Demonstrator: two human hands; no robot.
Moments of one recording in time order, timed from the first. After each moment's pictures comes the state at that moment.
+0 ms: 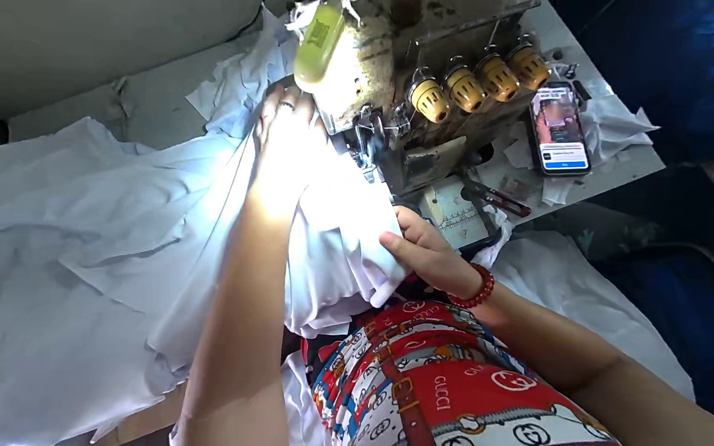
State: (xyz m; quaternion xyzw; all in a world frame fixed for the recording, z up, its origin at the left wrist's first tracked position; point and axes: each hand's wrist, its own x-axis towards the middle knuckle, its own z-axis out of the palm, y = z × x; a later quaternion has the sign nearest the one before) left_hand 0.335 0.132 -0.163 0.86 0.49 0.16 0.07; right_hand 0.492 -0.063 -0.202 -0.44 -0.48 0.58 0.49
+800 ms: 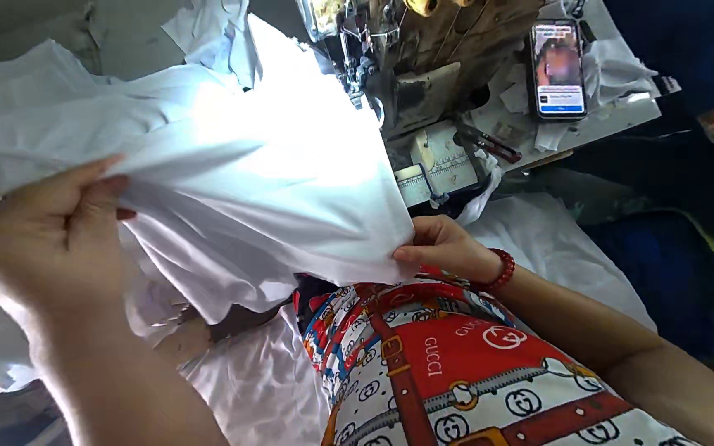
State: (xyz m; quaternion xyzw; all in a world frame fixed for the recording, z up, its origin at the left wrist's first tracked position) left_hand 0.138 -0.014 -0.120 0.75 0.58 0.30 0.07; right_hand 0.511 -0.144 -0.213 -0.40 -0.42 0.68 0.44
